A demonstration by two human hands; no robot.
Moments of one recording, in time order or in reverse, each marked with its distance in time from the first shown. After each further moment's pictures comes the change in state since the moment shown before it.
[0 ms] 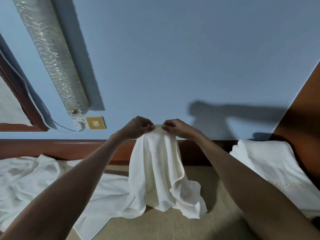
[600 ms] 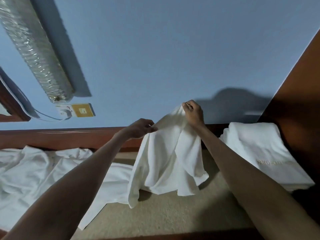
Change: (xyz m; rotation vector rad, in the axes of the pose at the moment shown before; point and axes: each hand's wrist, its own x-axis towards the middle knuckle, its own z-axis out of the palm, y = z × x) left_hand -0.005 -0.001 0.063 -0.092 -0.250 -0.097; right_hand -0.025 0.061 -0.011 0.111 0.799 0.143
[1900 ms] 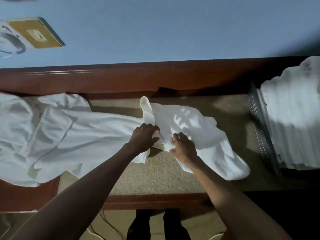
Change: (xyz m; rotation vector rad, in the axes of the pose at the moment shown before) left_hand 0.002 -0.208 0.191 0.368 -0.122 -0.138; right_hand -0.210 0.242 0.162 -0.749 -0.812 0.092
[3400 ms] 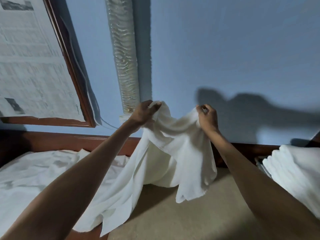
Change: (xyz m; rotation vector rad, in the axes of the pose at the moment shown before) left_hand -0.196 -0.056 -0.400 -0.753 0.647 0.169; right_hand -0.053 -0.297 -0.349 0.852 0.910 -0.137
